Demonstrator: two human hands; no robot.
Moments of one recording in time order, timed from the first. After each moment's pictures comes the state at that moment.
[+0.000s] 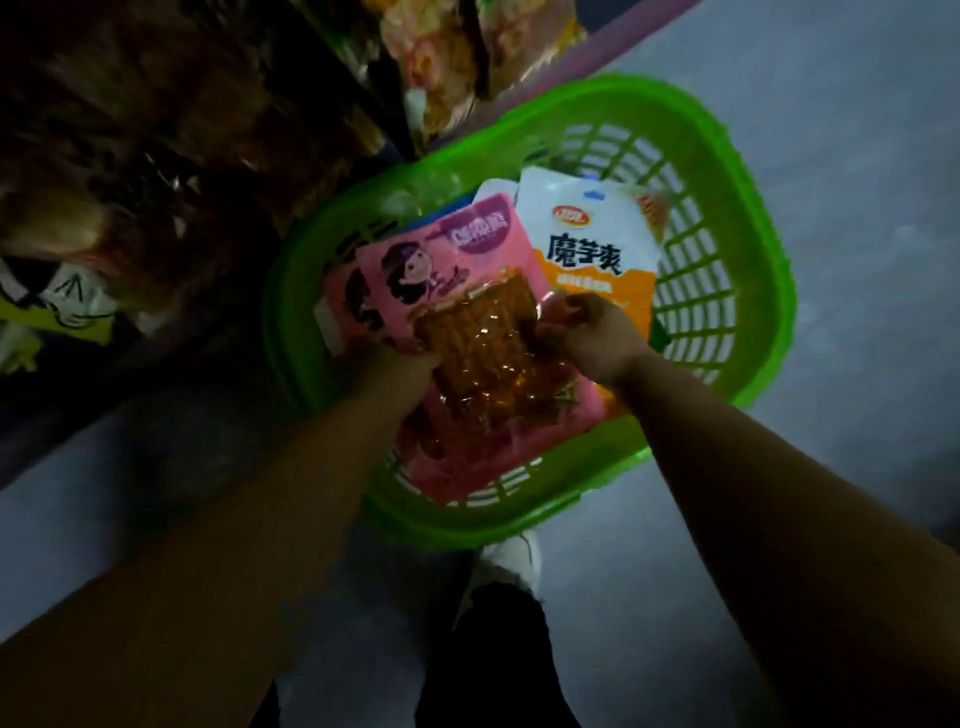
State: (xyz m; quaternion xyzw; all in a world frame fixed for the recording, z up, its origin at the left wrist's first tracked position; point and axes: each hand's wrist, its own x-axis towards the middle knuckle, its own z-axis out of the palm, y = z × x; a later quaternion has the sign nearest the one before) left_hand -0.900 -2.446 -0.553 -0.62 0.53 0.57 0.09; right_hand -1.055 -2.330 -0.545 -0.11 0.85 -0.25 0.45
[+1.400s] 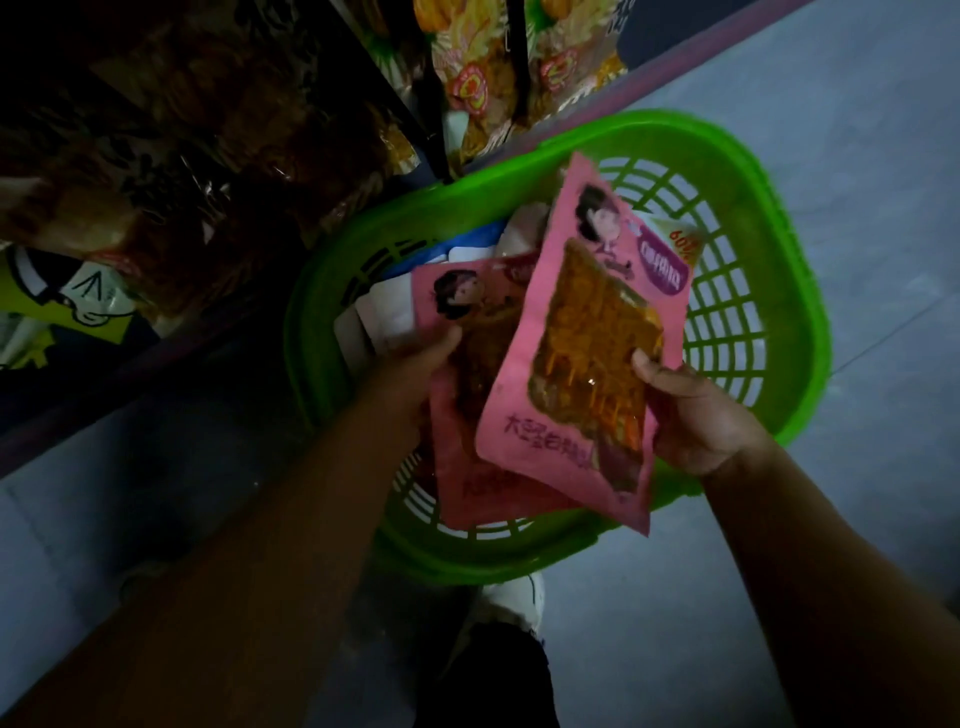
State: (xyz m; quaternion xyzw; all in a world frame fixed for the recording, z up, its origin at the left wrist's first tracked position) left_hand -0.908 -2.455 -0.551 -0.58 0.32 0.75 0.06; right_hand -1.067 -2.280 -0.533 0.14 0.57 -0.56 0.59
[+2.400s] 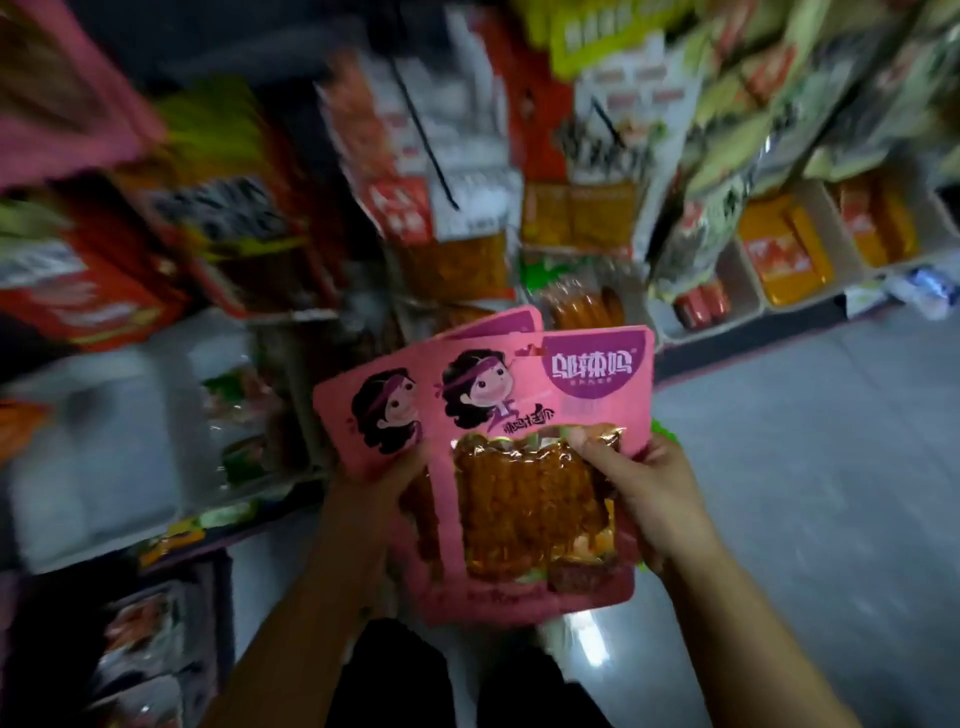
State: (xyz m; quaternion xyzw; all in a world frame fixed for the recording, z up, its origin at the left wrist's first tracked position) left_hand -0.736 -2.460 0.019 -0.57 0.42 0.62 -0.34; right_hand -0.935 -2.363 0.011 -0.19 0.64 -0.58 0.46
